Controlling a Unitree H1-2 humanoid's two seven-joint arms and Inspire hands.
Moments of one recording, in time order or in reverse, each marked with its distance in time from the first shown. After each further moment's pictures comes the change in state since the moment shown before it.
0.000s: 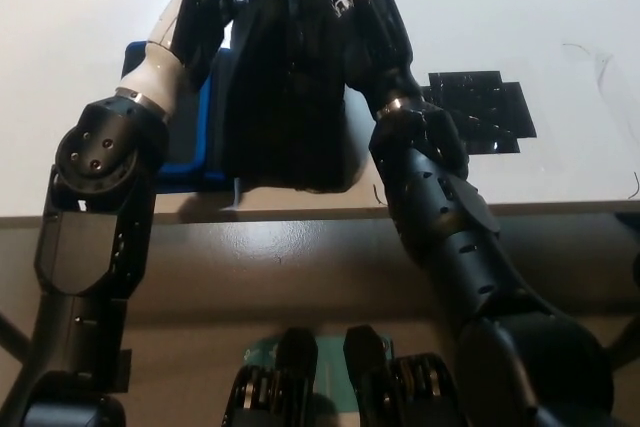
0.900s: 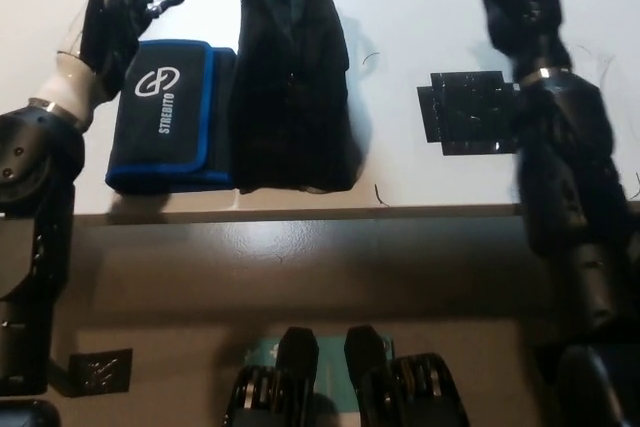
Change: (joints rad) left_arm 0.042 0.139 0.068 0.048 -0.062 -0.039 -0.044; right_arm 0.182 -0.231 0.103 -0.450 -0.210 0.035 -0.160
